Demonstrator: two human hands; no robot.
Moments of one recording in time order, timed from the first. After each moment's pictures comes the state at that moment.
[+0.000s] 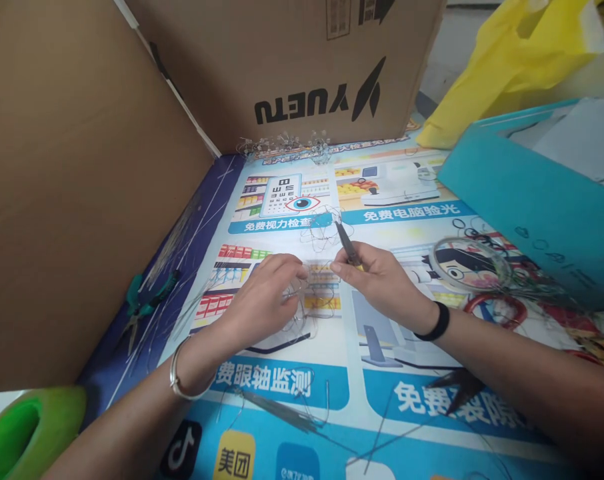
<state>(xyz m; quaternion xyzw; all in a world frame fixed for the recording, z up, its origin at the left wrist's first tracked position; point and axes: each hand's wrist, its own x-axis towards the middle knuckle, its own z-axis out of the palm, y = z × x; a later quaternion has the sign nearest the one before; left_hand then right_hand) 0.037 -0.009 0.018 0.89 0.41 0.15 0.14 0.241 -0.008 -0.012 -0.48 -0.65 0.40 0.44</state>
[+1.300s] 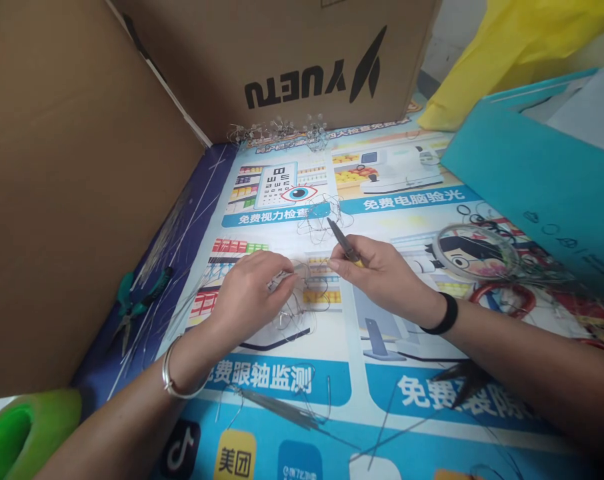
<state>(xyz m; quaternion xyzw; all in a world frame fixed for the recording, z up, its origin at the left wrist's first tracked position) 0.032 -0.008 0.017 0.87 0.45 0.19 0.08 0.241 -0.009 -0.009 -0.48 -0.67 0.40 0.40</state>
